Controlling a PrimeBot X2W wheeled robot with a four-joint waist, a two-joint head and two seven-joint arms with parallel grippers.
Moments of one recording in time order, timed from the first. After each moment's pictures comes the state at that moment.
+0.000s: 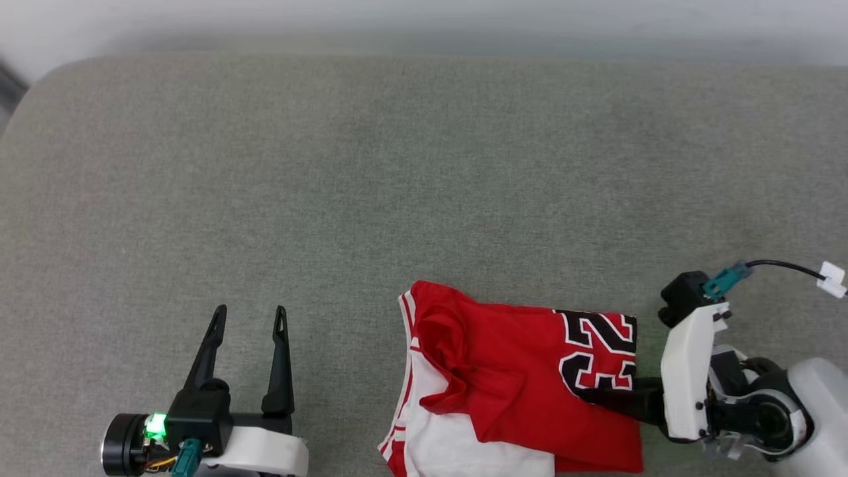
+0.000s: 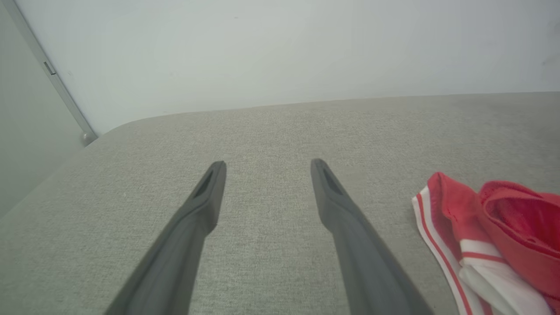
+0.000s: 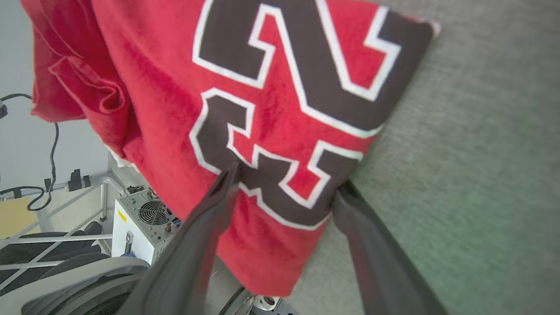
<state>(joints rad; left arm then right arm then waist) 0.03 0.07 -0.05 0.01 -0.02 0.03 -0.26 -0.34 -0.46 0.41 0.22 1.00 0.13 0.91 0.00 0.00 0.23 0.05</state>
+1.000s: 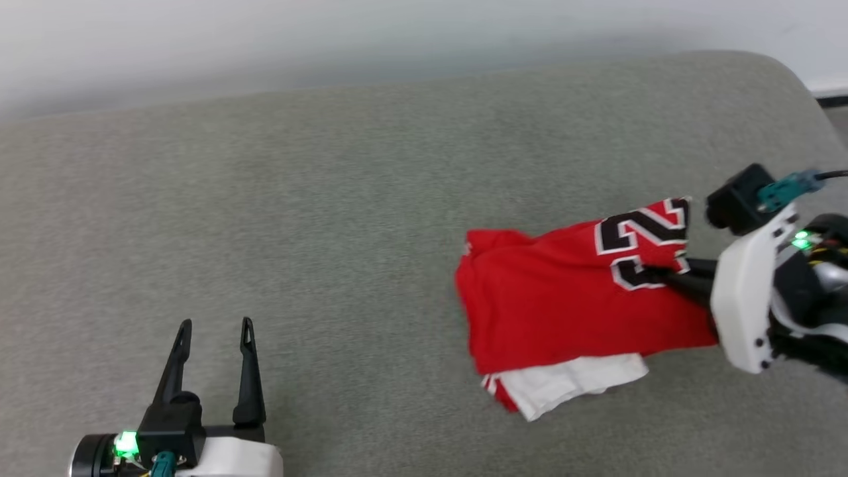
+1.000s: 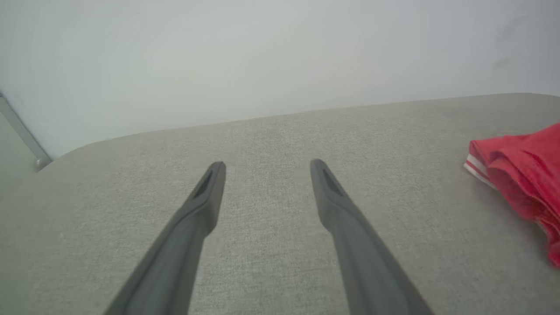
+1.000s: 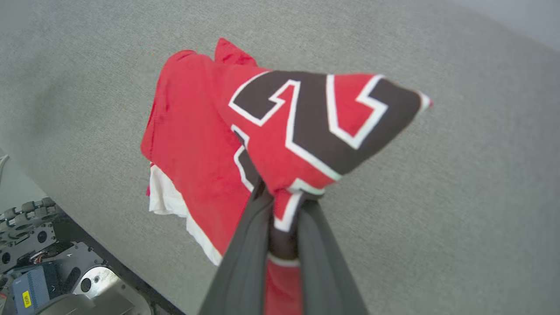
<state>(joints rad) 0.07 0.07 0.01 -0.01 -0.01 0.05 -0.26 -0.60 -0.74 0.66 0.02 0.89 0.13 0.64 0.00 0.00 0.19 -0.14</state>
